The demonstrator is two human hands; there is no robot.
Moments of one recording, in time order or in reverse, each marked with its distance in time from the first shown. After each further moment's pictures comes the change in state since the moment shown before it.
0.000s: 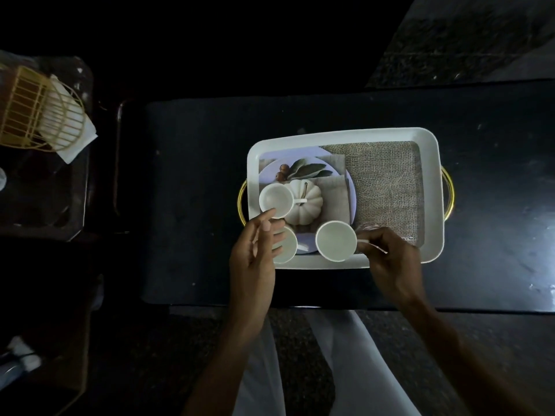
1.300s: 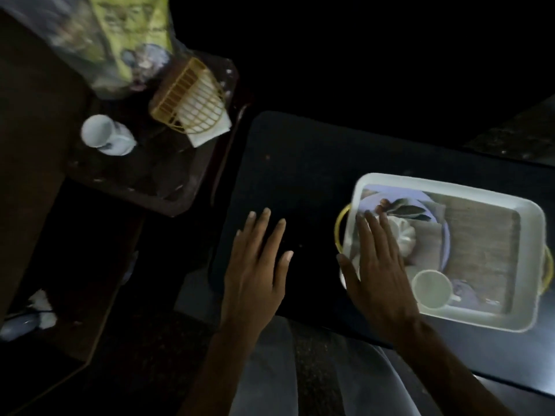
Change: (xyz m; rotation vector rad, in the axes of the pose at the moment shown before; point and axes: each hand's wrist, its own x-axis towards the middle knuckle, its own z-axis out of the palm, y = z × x) left_hand 0.027 -0.029 -0.183 0.930 0.174 0.540; right_hand -0.013 -0.144 0.152 -0.667 -0.196 -0.340
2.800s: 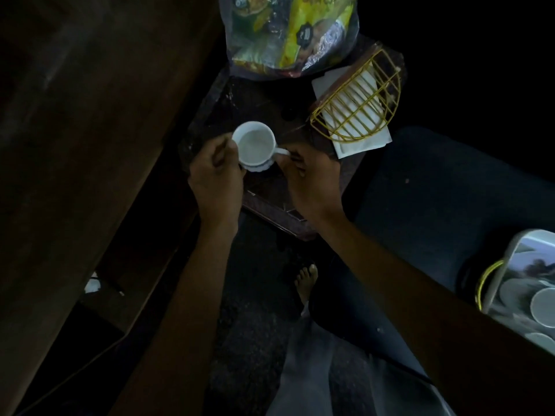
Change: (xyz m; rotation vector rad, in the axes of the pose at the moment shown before) left_hand 0.140 -0.249 -0.127 -0.828 0.497 -0.810; right_hand 0.198 -0.312 0.142 0.604 -0.027 -0.145
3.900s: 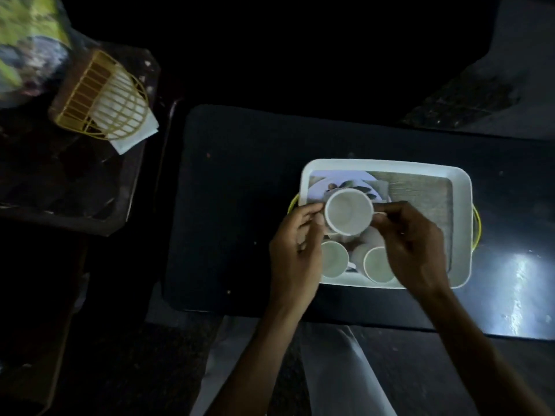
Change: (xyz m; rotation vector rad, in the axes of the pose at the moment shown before) left_hand -0.371 -0.017 0.204 0.011 -0.720 0.029; right_hand -0.246 0.167 -0.383 -0.198 0.406 0.287
